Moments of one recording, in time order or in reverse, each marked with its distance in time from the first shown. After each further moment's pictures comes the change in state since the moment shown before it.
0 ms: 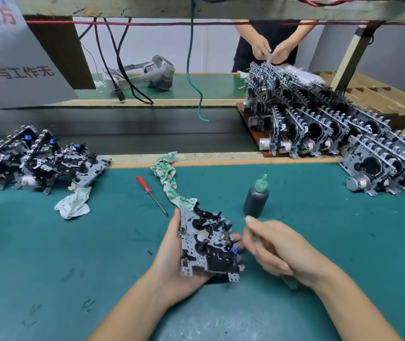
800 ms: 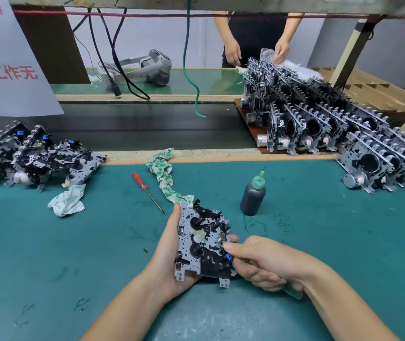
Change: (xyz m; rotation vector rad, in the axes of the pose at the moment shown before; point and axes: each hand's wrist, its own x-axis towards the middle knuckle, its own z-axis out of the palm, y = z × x) left_hand 0.005 -0.001 0.000 0.049 0.078 0.013; right_hand 0.005 0.004 0.008 -0.117 -0.165 0.381
